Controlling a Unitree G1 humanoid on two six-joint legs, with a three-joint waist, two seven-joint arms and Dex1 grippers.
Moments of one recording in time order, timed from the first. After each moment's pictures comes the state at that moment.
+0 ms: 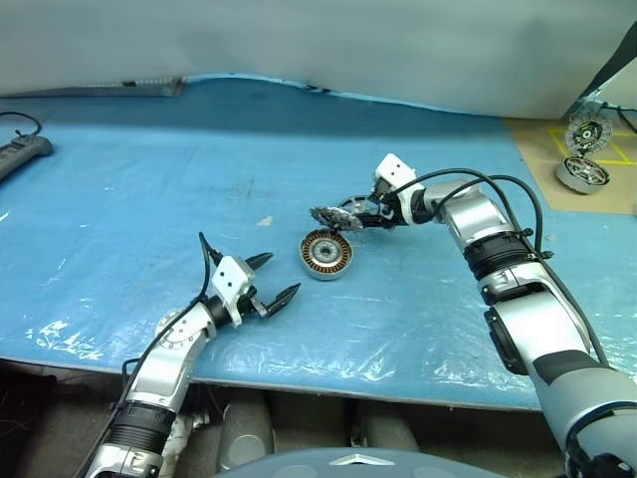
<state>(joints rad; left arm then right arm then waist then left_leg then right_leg) -0.07 0.32 -0.09 0.06 -0.21 -0.07 -0.74 -0.96 -0.45 0.26 0.70 -0.02 0.43 0.94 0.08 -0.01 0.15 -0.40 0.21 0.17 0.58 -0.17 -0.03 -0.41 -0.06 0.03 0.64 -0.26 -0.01</state>
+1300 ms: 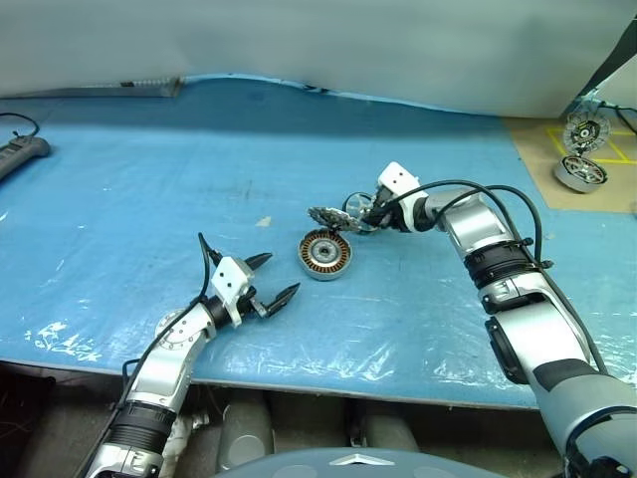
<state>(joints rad) -0.07 0.32 -0.09 0.08 -0.21 -0.09 -0.73 -0.91 -0.46 0.25 0.64 -0.06 0.50 0.88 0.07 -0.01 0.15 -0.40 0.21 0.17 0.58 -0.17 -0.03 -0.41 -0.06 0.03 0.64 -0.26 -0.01</state>
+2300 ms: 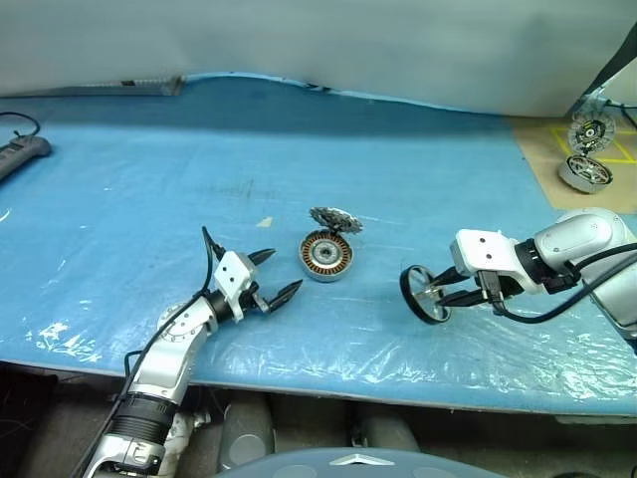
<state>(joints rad) -0.11 0.32 -0.10 0.09 -0.21 -0.08 -0.76 -0.41 -1.09 0.15 -0.36 0.25 0.54 1.42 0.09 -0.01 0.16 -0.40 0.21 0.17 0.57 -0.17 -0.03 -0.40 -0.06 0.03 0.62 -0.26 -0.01</state>
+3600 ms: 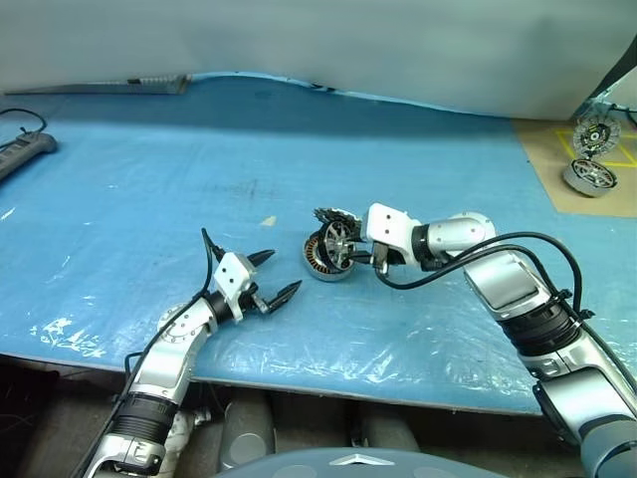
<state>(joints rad) -0.11 0.32 -0.10 0.11 -0.21 -0.10 -0.75 -0.59 -0.64 0.37 -0.11 -0.02 0.44 1.01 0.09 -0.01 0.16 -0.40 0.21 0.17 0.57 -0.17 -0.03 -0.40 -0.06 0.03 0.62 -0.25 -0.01</state>
